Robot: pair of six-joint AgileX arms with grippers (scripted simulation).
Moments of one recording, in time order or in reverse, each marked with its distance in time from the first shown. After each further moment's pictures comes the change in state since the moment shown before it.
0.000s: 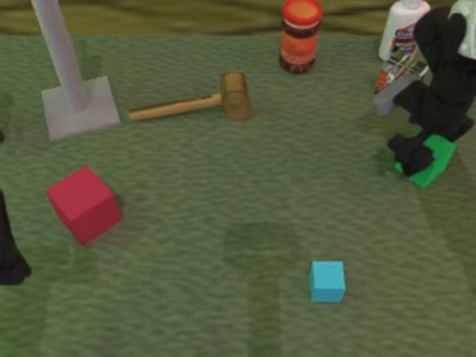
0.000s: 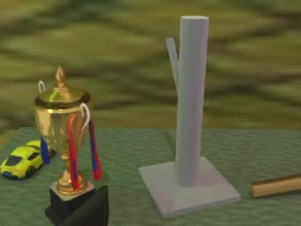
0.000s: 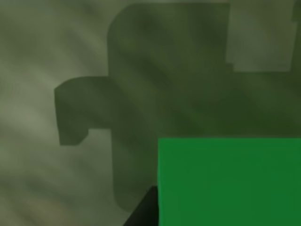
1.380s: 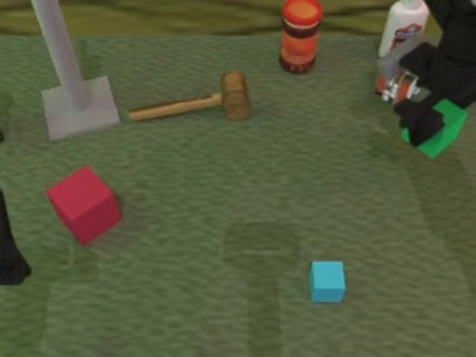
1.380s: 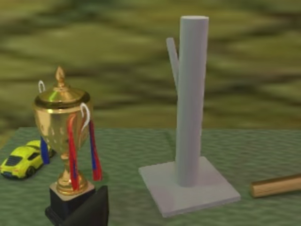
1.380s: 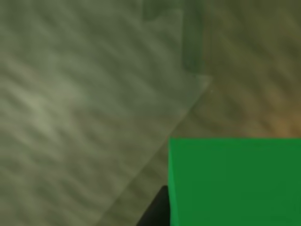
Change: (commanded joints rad) left arm 0.000 0.000 0.000 0.000 0.000 0.000; right arm 0.025 -0.084 0.164 -0.240 -0.008 0.039
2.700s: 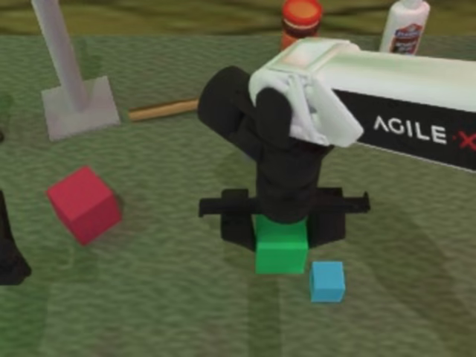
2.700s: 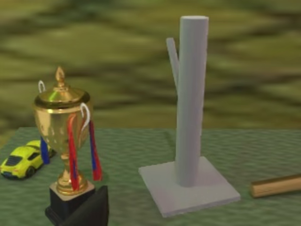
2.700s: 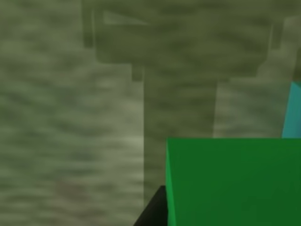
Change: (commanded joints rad) left arm 0.000 0.000 0.000 0.000 0.000 0.000; right arm 0.664 -0.316 -0.427 0.111 0.017 1.378
